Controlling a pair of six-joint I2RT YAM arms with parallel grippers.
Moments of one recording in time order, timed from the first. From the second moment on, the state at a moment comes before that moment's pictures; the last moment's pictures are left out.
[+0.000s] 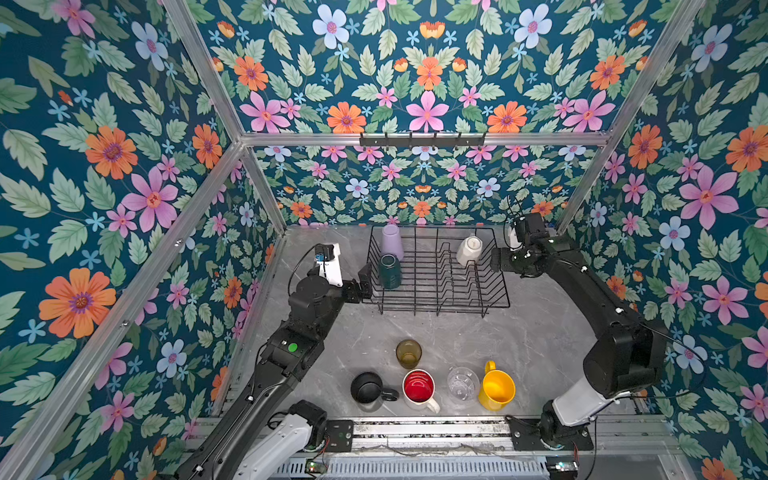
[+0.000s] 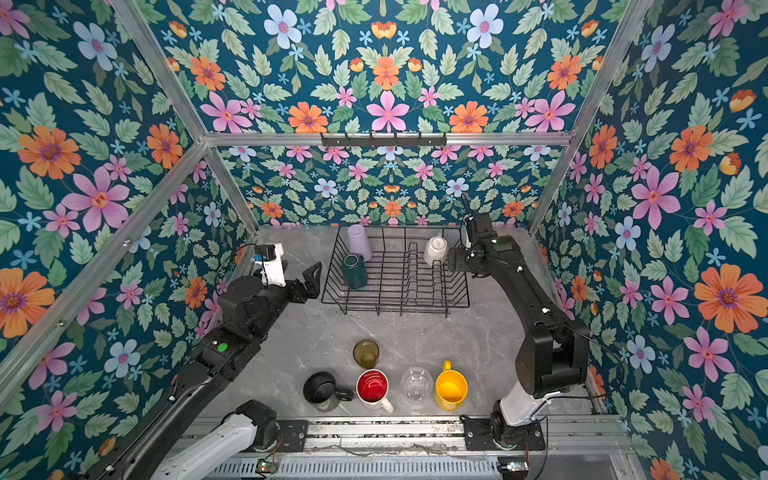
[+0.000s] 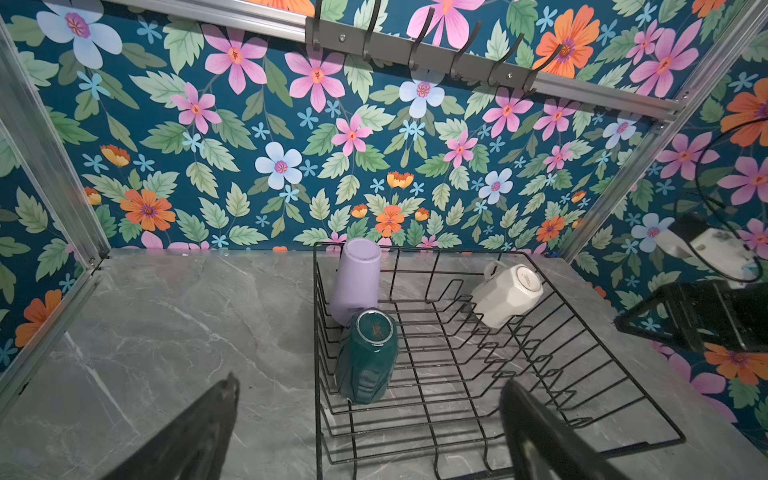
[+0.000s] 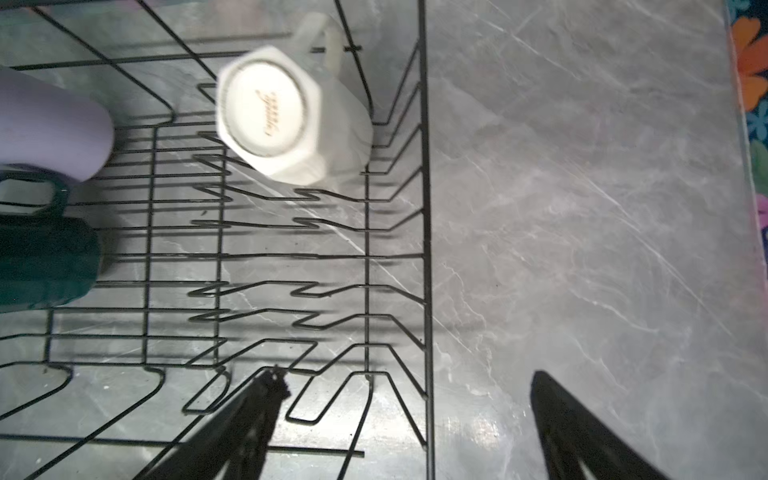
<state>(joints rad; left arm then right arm) -0.50 0.82 0.85 -0.18 -0.20 -0.23 0.18 1.64 1.54 -0.87 0.03 0.20</state>
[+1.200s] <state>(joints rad) -0.50 0.85 0.93 -0.28 -0.22 -0.26 0.22 2.19 2.15 -0.91 -0.05 -0.33</state>
